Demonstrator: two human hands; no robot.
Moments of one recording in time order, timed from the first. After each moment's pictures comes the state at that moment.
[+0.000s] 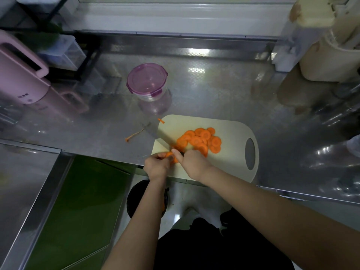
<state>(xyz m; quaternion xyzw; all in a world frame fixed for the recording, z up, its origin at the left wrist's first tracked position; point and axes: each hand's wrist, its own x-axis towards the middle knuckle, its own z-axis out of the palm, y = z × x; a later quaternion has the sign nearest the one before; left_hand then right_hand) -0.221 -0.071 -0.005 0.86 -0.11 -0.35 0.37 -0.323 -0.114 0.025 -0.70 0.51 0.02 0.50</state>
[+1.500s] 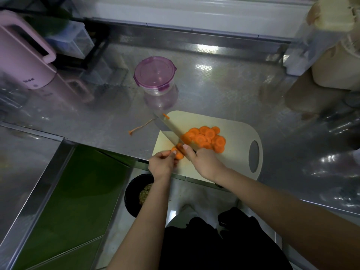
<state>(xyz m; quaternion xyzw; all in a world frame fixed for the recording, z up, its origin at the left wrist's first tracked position) -0.230 -0.066 -0.016 0.80 -0.05 -0.38 0.46 -0.344 -0.117 0.037 -0.70 0.50 0.02 0.51</state>
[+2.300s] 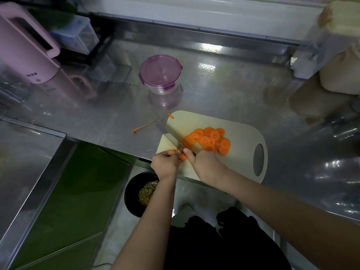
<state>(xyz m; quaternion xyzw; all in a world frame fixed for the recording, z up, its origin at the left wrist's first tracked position) -0.231 -0.073 -0.010 0.82 -0.02 -0.36 0.45 -0.329 -0.113 0.043 -0.76 0.50 0.09 0.40</state>
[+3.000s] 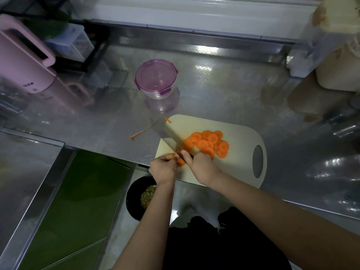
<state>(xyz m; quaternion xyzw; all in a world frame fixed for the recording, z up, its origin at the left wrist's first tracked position) -0.228 -0.076 -0.014 0.84 -0.04 -0.34 0.42 -0.322 -0.118 0.016 -0.70 0.53 0.07 0.46</state>
